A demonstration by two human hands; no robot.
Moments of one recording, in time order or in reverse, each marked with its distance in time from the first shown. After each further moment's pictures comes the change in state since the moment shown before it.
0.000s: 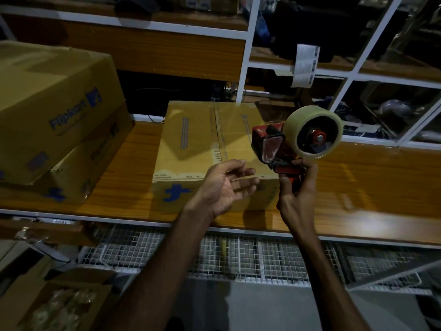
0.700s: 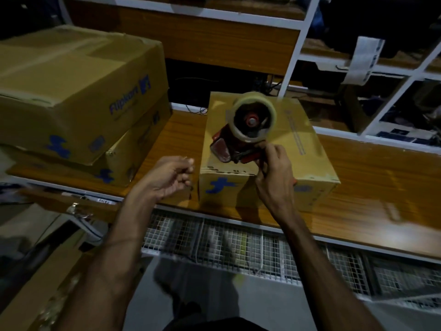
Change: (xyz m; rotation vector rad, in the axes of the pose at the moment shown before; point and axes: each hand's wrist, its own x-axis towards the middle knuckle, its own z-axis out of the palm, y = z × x) left_hand -0.061 0.100 -0.204 0.299 0.257 0.104; right_hand 0.001 -0.022 0.149 -0.429 -0.251 -0.291
